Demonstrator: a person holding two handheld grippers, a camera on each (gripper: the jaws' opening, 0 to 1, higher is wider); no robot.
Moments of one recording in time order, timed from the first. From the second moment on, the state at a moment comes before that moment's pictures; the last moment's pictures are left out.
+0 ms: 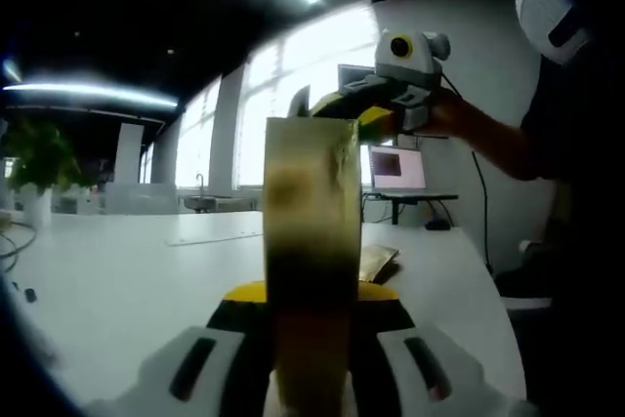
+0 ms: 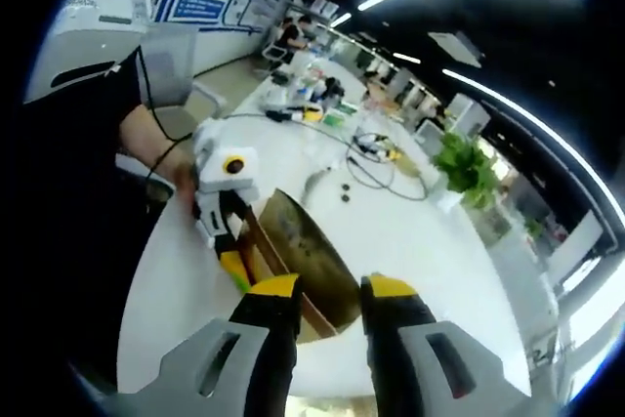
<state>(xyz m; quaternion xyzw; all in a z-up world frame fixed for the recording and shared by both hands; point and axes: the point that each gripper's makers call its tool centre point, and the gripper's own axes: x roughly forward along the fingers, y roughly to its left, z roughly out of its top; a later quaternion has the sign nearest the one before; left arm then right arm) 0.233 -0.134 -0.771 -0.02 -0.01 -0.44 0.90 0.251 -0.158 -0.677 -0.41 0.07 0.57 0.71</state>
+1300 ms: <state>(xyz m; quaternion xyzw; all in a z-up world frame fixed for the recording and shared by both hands) 0.233 -0.134 -0.772 -0.02 -0.02 -0.44 0.90 0.257 -0.155 -0.689 -0.52 0.06 0.55 0.65</state>
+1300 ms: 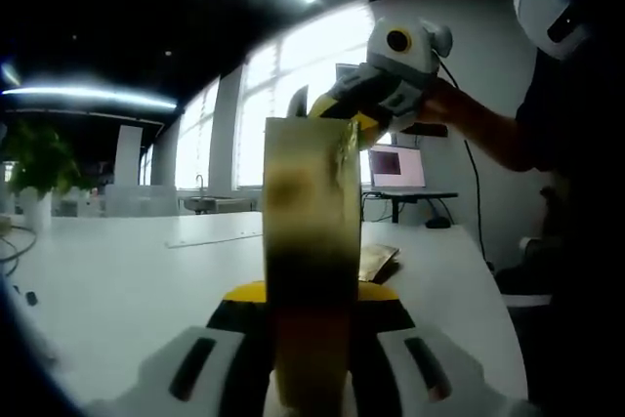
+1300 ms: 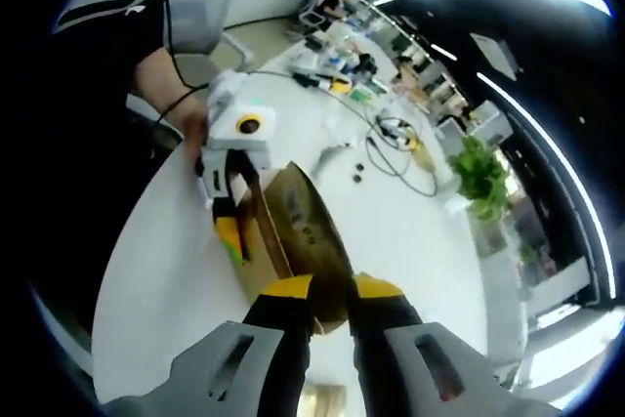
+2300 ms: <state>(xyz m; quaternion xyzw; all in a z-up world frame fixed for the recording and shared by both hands) 0.232 -0.134 -0.772 -0.01 -0.02 -0.44 0.90 0.255 -0.144 -0.703 -0.57 0.09 0.58 0.58</state>
